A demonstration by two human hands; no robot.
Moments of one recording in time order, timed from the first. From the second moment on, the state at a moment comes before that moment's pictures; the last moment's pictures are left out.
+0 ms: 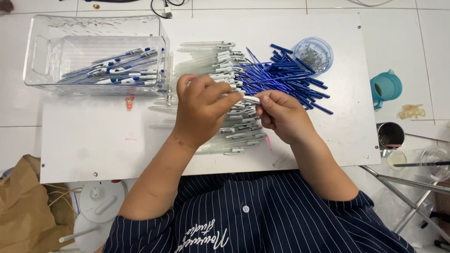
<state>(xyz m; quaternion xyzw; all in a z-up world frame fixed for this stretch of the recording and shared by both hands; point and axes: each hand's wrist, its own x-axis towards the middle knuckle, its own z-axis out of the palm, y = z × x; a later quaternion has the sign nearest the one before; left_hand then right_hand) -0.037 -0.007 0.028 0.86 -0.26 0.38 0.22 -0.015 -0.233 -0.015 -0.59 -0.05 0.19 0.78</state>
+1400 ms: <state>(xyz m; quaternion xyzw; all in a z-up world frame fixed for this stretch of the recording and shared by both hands) 0.027 0.191 0.029 0.98 0.03 0.17 -0.04 0.061 -0.317 0.009 -0.88 -0.25 -0.27 0.32</state>
